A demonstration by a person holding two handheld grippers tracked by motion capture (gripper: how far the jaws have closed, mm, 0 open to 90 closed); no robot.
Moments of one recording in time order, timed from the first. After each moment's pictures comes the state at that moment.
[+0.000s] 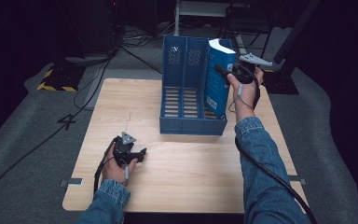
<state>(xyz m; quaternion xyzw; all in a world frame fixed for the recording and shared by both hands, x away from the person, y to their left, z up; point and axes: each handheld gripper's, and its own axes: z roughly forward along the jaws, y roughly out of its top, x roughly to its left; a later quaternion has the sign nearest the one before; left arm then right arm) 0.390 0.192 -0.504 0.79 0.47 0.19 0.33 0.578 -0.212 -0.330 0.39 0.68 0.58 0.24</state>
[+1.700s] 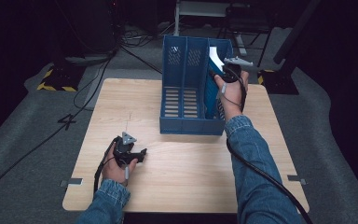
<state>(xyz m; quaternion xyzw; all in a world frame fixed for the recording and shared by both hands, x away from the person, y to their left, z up) 0.390 0.192 -0.504 0.80 0.47 0.19 0.33 0.589 -0.175 -0.346 0.48 0.68 0.48 0.28</state>
